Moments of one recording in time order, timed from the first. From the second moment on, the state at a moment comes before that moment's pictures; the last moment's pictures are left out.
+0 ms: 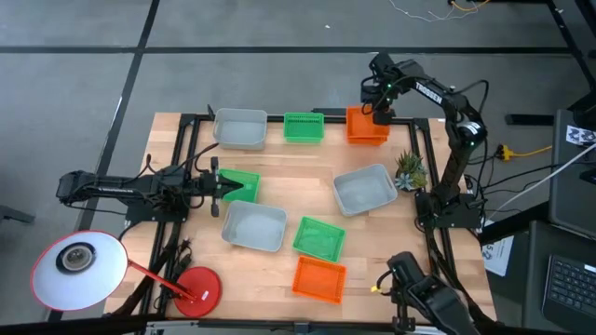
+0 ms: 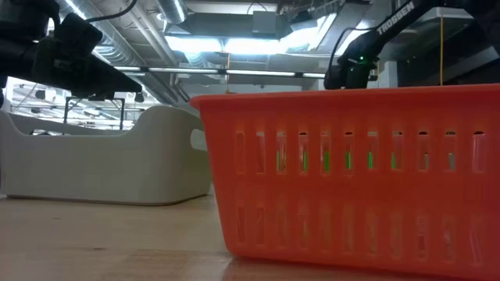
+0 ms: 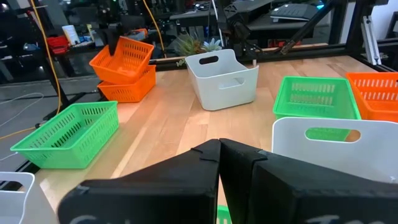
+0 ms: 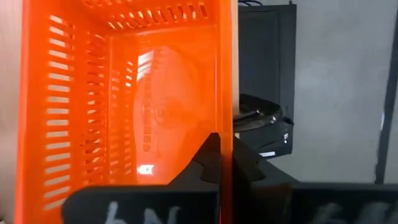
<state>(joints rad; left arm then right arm) 0.06 0.28 0.02 0.21 -0.12 0.11 -1.05 1.87 1.58 -1.04 -0.06 -1.00</state>
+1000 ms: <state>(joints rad) 0.06 0.28 0.02 0.19 -0.12 0.11 -1.05 1.89 1.58 -1.01 -0.15 -0.93</state>
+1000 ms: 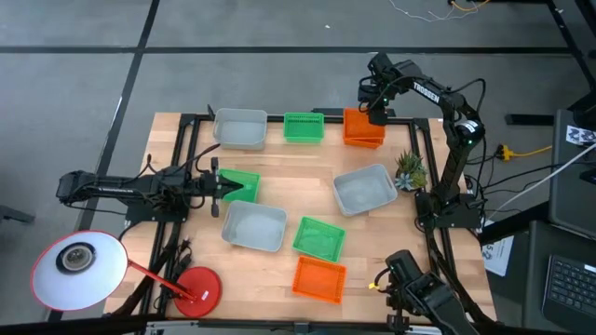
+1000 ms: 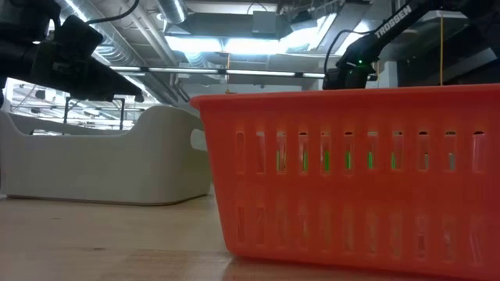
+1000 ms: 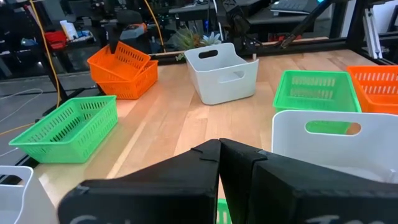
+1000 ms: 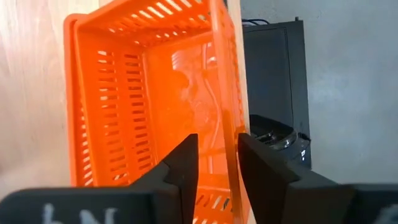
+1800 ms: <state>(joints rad) 0.06 0.28 0.02 0.19 -0.12 0.11 -1.05 1.87 1.58 -0.98 -0.03 -0.82</state>
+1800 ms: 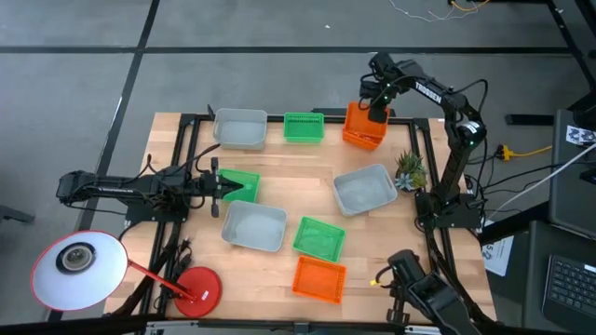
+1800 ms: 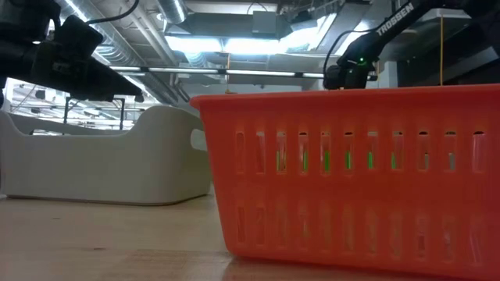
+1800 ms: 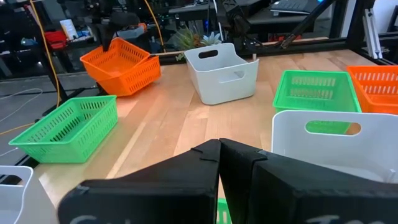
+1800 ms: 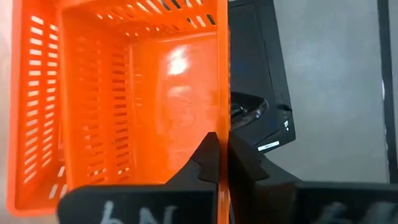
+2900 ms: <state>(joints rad) 0.06 0.28 0.02 0.19 -0.12 0.10 -1.05 1.79 1.42 -0.94 -0.16 -0.63</state>
